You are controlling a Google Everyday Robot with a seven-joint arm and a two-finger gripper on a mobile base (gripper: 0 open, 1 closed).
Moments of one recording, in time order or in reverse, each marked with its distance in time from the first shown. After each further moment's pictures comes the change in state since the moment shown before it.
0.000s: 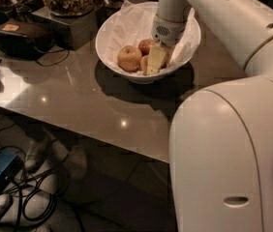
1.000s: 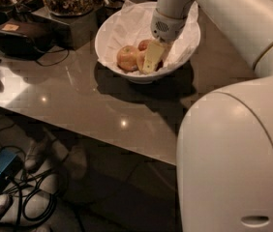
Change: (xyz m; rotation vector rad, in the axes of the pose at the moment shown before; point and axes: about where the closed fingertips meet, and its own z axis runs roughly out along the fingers) arm -0.011 0.003 -0.017 0.055 -0.063 -0.002
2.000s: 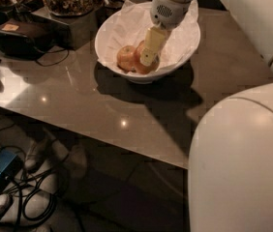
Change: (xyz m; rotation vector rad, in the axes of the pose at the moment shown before) arm -0.009 0.024 -0.045 -0.005 -0.079 -0.073
